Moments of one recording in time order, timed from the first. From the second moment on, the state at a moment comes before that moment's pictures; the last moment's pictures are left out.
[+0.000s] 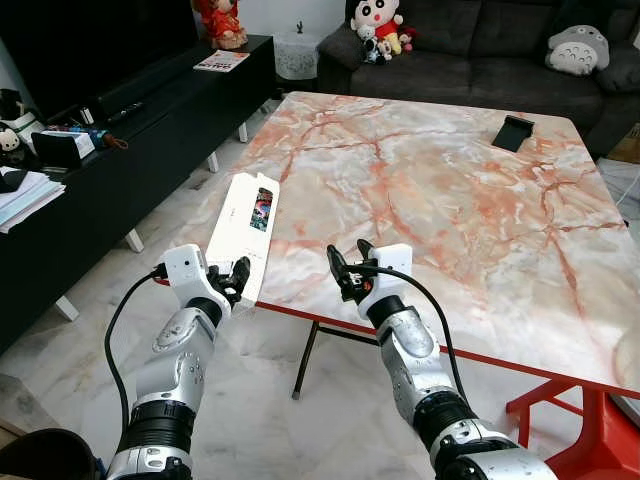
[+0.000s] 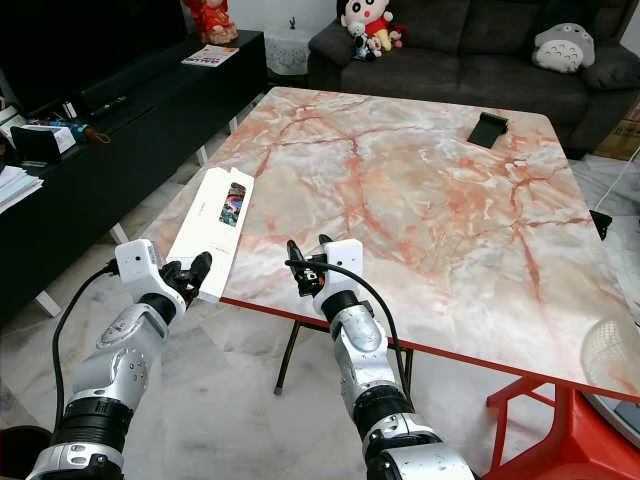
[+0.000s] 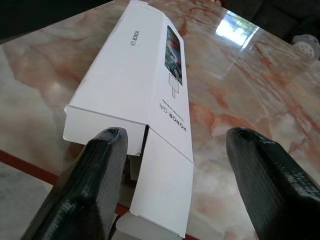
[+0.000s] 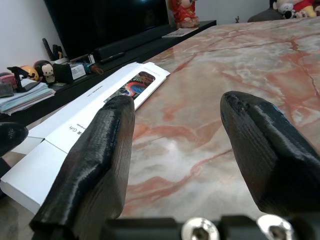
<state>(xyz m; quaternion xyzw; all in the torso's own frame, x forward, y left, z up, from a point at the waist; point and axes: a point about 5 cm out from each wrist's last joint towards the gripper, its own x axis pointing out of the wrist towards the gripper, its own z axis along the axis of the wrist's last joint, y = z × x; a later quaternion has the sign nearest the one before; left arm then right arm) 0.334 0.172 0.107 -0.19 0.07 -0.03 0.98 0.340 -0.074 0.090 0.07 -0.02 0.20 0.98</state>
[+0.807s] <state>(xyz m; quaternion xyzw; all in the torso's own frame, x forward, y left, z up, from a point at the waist) 0.328 0.175 0.084 -0.19 0.11 -0.01 0.98 0.339 -0.072 0.090 0.07 -0.02 0.20 0.98</state>
